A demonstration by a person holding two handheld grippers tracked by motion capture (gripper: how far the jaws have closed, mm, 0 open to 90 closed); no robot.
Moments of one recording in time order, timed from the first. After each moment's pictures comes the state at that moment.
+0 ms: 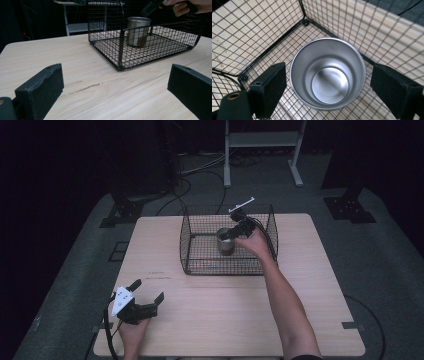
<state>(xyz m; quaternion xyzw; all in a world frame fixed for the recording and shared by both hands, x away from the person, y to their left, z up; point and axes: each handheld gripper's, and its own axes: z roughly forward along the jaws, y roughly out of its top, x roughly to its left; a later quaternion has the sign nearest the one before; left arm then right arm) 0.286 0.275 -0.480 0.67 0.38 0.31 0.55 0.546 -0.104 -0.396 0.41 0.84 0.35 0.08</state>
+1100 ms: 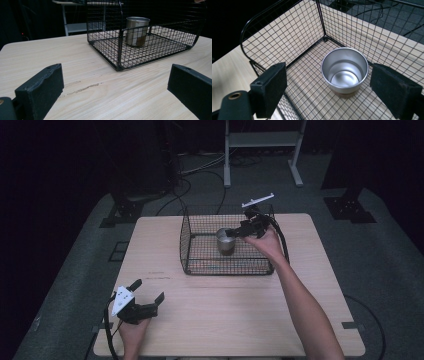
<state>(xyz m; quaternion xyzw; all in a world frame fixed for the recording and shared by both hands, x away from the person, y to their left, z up) 0.286 0.275 -0.480 0.67 0.38 0.31 0.55 0.501 -0.136 -0.350 0.39 0.81 0.43 0.07</state>
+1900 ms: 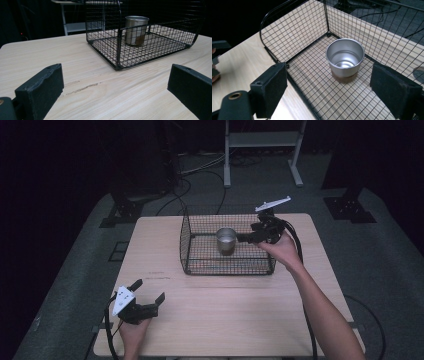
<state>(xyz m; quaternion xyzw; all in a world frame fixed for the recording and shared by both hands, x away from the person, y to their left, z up) 0.286 0.273 -0.480 0.68 0.38 0.31 0.55 0.463 -0.168 -0.333 0.37 0.82 0.44 0.08</state>
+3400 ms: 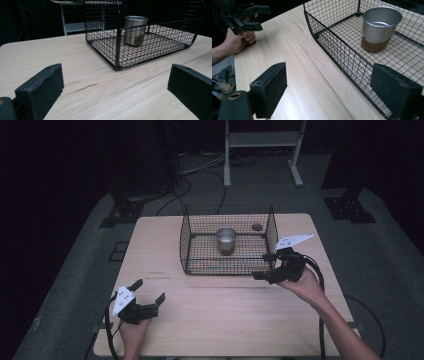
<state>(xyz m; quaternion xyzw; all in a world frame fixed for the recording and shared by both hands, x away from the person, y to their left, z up) 0.286 0.273 -0.480 0.67 0.38 0.31 0.55 0.365 -0.208 -0.366 0.29 0.83 0.46 0.05</state>
